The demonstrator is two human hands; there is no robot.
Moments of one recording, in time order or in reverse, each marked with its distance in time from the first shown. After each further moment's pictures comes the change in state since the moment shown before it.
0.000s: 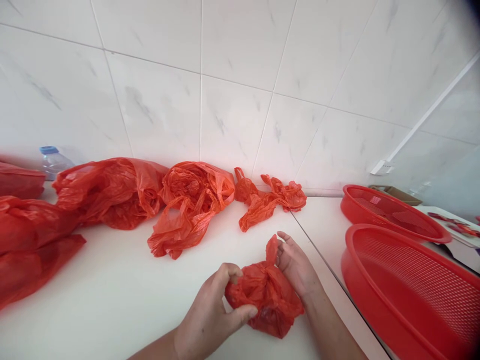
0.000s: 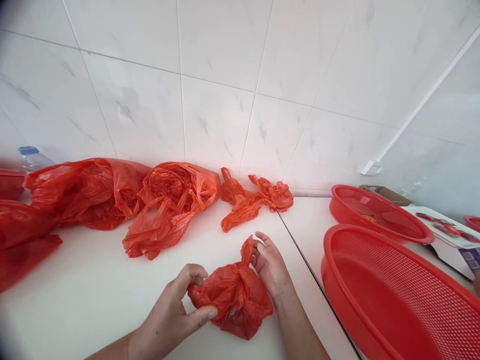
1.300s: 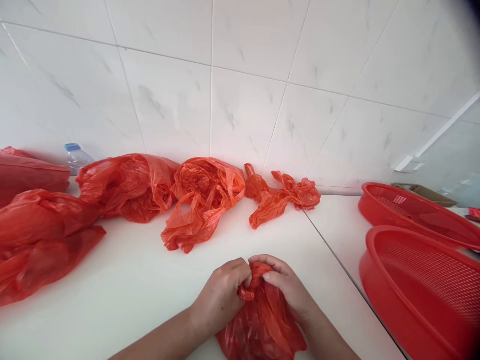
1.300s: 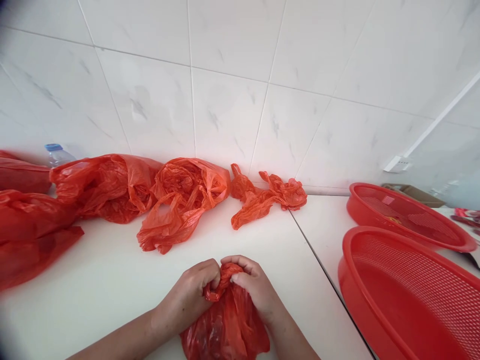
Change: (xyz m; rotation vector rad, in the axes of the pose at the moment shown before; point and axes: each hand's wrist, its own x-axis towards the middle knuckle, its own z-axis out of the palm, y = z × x) left_hand 0.017 -0.022 0.000 0.146 -0.106 0.081; right_hand -0.028 0.031 0.047 -0.376 -0.223 0.239
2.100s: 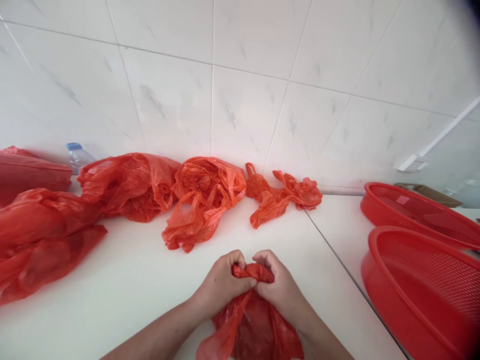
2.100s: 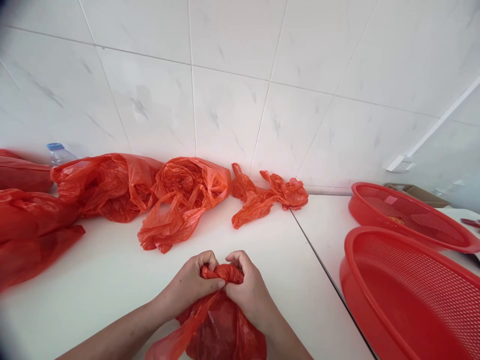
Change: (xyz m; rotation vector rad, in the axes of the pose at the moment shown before) left_hand 0.012 -0.001 -0.004 -0.483 0.031 -0.420; right_hand -0.004 0.002 0.012 -0.419 0.117 -0.070
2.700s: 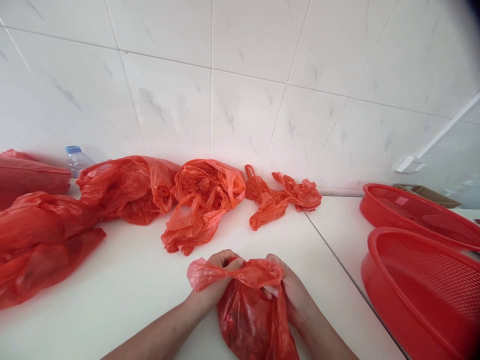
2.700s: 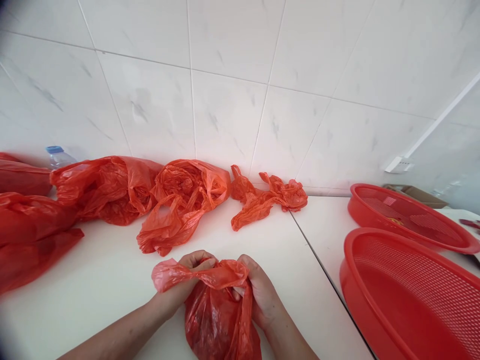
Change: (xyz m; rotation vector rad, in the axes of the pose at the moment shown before) left_hand 0.006 -0.010 -0.008 -0.266 0.063 -0.048; right_hand 0.009 0.010 -0.006 0.901 -0.239 0.069
